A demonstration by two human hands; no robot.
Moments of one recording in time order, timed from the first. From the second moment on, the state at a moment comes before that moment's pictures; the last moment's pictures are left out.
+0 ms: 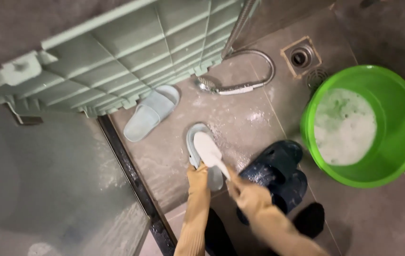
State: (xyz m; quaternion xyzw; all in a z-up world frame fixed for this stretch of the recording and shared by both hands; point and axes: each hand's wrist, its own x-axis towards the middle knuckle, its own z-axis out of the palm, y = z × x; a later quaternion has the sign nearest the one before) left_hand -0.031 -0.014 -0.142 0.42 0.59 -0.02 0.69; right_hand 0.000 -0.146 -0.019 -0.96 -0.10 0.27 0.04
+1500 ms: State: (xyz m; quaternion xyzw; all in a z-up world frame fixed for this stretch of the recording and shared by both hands) left_hand -0.036 0.002 -0.125 0.50 0.59 -0.06 0.63; right_hand 0.029 -0.133 -0.011 -0.90 -0.11 0.42 0.04
